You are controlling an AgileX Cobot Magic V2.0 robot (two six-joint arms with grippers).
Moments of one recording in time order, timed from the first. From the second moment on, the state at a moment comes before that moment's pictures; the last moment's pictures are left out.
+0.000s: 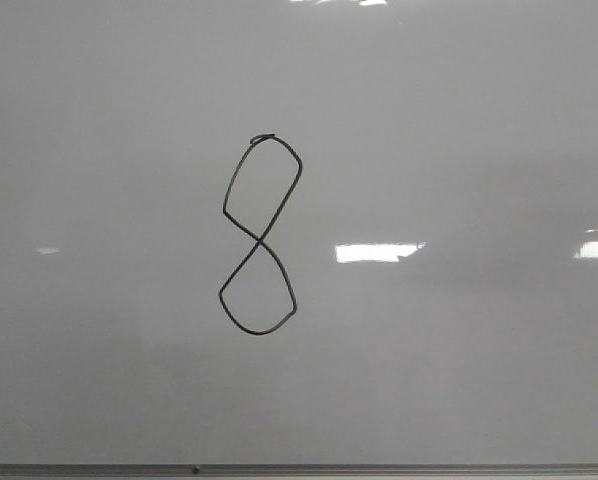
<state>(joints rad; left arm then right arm) -0.02 0.04 -0.18 -0.11 0.23 0.08 0.17 0.11 -0.33 0.54 0.41 -0.47</state>
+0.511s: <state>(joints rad) 0.06 -0.01 0.01 -0.06 0.17 0.08 0.17 0.11 -0.33 0.54 0.41 -0.47</state>
